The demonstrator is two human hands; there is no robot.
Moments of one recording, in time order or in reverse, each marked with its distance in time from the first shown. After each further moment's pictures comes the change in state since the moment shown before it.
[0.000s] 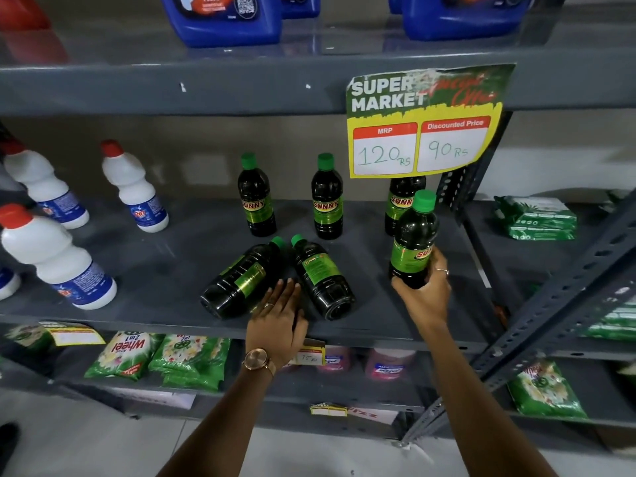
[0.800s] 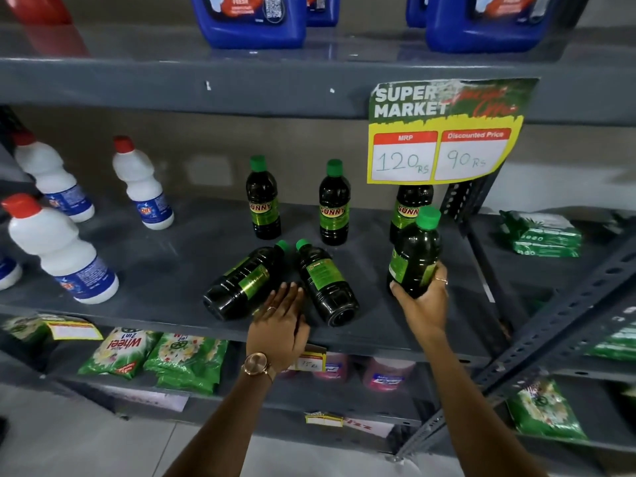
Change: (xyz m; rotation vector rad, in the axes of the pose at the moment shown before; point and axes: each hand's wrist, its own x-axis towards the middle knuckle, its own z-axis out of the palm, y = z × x) left_hand 0.001 -0.002 0.001 -0.009 0.007 0.020; right_hand -0.008 -0.012 0.003 -0.038 -0.059 -0.036
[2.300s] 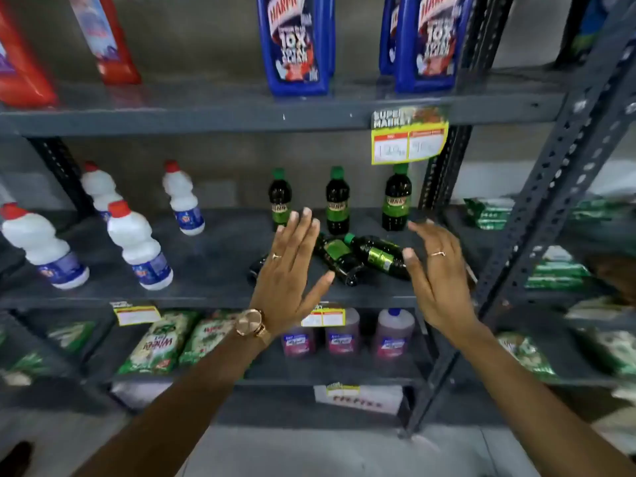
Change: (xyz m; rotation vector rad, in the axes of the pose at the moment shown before) left_hand -0.063 0.035 -0.188 -0.195 0.334 0.453; right_hand -0.154 -0.148 -0.068 -0.387 -0.034 -0.654
